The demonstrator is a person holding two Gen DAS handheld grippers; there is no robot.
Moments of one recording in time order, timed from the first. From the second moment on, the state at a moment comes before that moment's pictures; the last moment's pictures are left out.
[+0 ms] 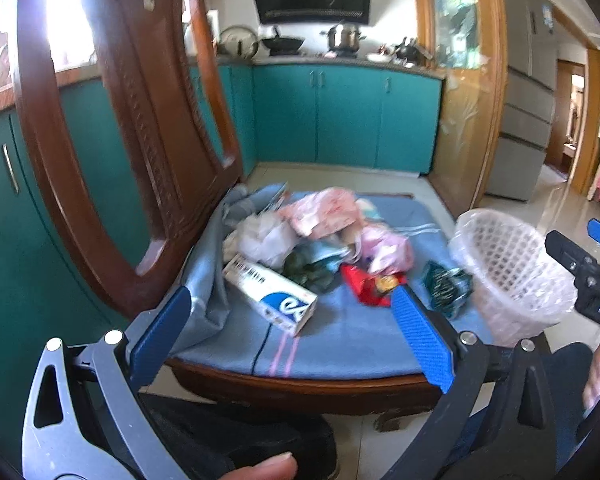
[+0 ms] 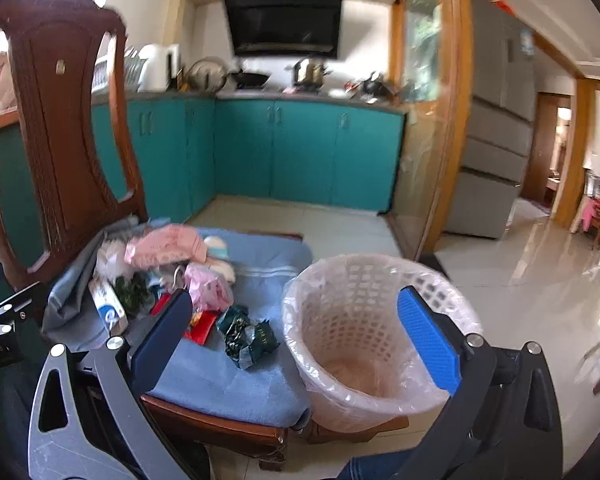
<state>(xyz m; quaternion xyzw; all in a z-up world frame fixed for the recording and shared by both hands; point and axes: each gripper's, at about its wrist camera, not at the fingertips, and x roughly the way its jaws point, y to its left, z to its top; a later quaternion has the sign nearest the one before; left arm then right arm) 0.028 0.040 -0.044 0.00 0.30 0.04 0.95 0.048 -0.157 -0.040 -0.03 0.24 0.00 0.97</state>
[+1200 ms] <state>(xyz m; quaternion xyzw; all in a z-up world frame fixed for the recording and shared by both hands) 0.188 0.082 -0.172 -0.12 0.50 0.07 0.86 0.188 -0.114 -0.148 -0.10 0.44 0.25 0.86</state>
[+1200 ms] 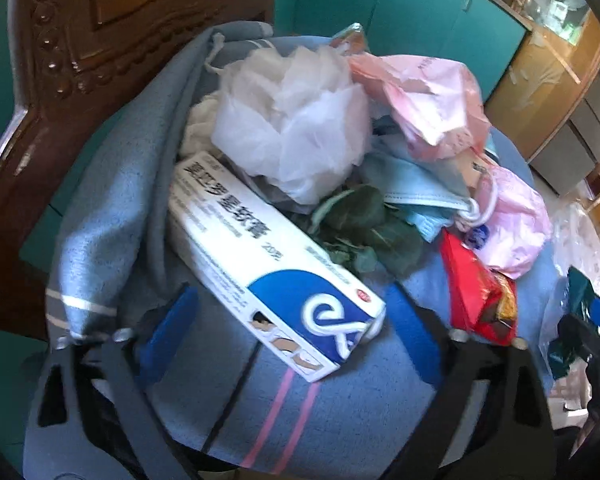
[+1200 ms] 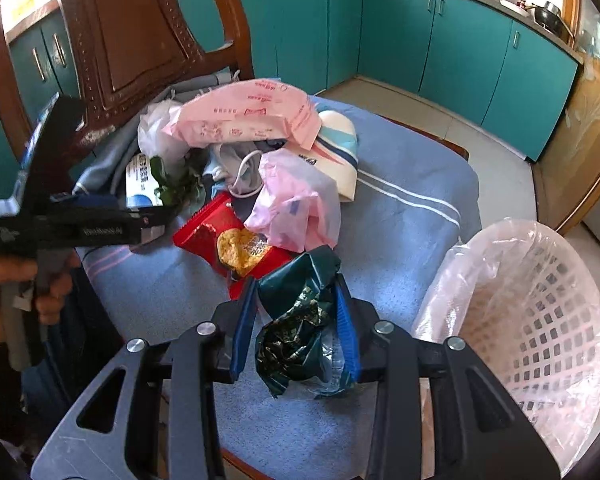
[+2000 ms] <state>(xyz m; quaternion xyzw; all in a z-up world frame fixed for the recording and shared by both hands) 0.157 0.082 -0.158 -0.11 0.47 0.09 0.87 0.192 -0.109 -0.154 -0.09 0.44 0.25 0.86</state>
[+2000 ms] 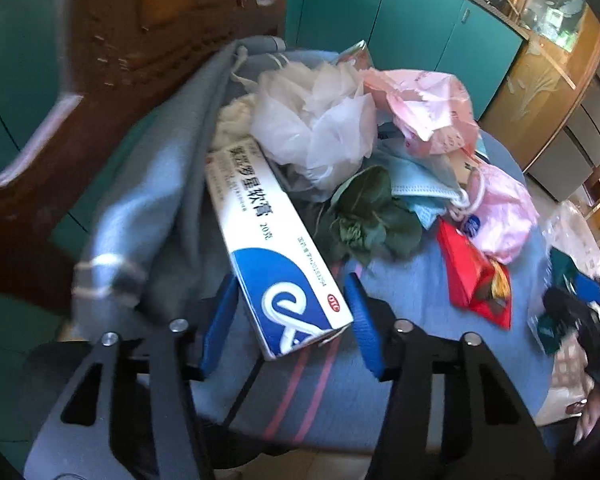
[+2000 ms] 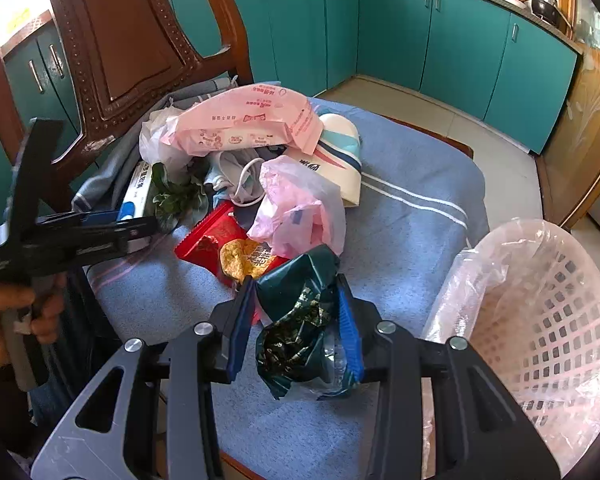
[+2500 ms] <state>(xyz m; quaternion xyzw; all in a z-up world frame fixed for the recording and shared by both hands) 0.093 0.069 -0.066 -0.09 0.35 0.06 0.93 0.188 -0.107 -0.151 -0.08 0.44 0.26 0.86</state>
